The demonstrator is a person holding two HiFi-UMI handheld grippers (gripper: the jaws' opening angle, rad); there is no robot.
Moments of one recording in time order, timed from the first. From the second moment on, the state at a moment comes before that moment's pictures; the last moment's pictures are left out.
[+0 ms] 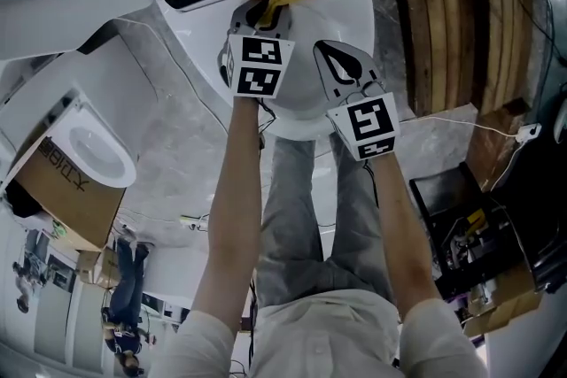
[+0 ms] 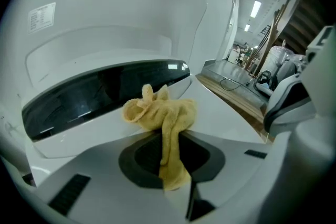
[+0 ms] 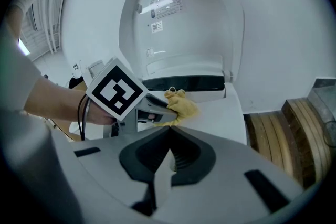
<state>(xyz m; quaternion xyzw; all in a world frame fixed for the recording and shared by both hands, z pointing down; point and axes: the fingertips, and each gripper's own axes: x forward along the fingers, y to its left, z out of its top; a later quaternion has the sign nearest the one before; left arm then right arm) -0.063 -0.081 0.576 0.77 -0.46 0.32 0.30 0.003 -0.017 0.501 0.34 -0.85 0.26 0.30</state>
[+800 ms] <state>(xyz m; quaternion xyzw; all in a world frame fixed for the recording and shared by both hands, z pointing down) -0.142 -0.050 0.575 0.72 -0.52 0.31 0.32 -0.026 0.000 0.496 0.30 -0.87 0.24 0.30</state>
